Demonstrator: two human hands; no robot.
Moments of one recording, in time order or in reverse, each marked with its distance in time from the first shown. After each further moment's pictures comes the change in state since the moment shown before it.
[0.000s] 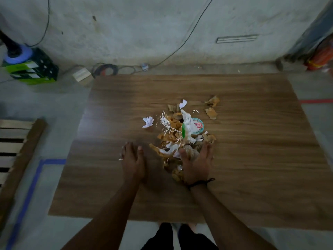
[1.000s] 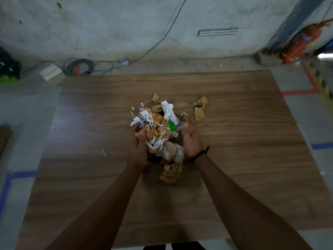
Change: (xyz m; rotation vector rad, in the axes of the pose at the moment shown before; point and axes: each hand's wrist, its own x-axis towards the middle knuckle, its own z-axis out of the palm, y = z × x) left_hand 0.049 0.071 0.045 -0.569 -0.238 0.131; right_hand 0.115 -0.021 0.010 0.256 -0.305 -0.181
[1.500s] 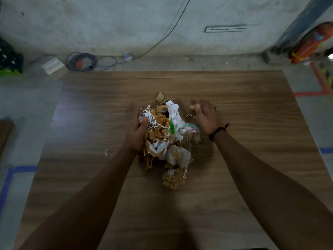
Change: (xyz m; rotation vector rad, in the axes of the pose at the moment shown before) left_hand 0.059 0.016 -0.007 0.005 -0.201 0.009; right_hand 0.094 0.013 -0.037 -0.468 -0.062 0.003
